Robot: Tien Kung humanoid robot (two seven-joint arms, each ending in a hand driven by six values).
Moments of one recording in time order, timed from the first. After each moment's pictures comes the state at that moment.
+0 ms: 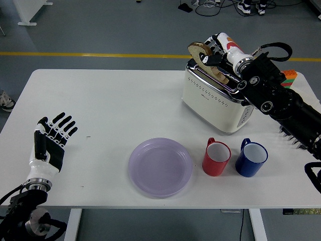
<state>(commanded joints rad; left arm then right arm) 0.08 0.12 -1.30 -1.51 0.67 0.27 -0.24 1.21 0.00 0.40 0.37 -1.03 -0.25 0.04</state>
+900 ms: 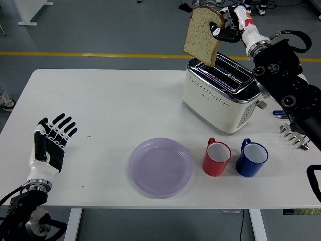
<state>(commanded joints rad) 0.08 0.11 -1.31 -1.50 0.67 0.27 -0.24 1.09 -0.10 0.82 0.72 -1.15 -0.28 -0.04</state>
